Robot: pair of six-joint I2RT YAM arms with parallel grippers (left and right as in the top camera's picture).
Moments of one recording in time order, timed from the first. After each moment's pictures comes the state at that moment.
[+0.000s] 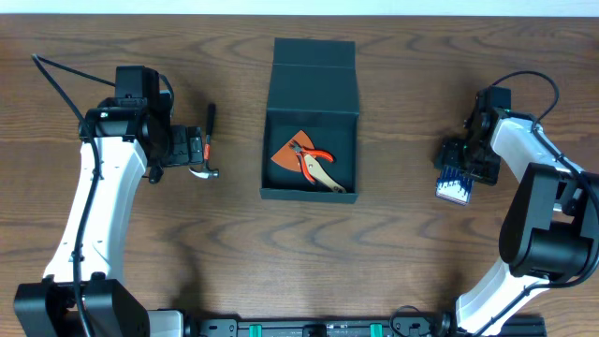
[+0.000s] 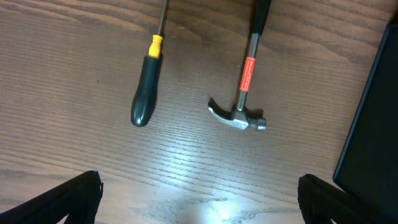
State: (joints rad) left arm 0.02 1.53 1.27 -1.02 -0.04 -0.09; right arm -0.18 1.93 1.20 -0.77 0.04 0.20
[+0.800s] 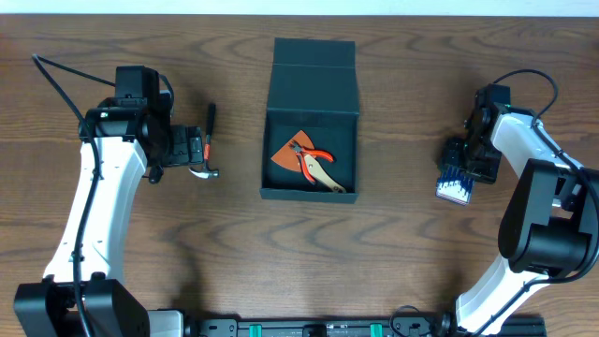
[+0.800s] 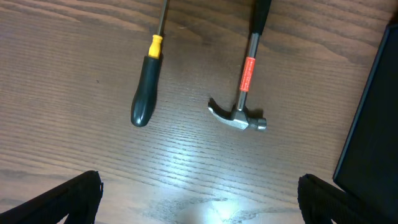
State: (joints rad) left arm 0.02 1.53 1.27 -1.02 -0.04 -0.09; right arm -0.18 1.96 1.24 -0.83 0.06 0.20
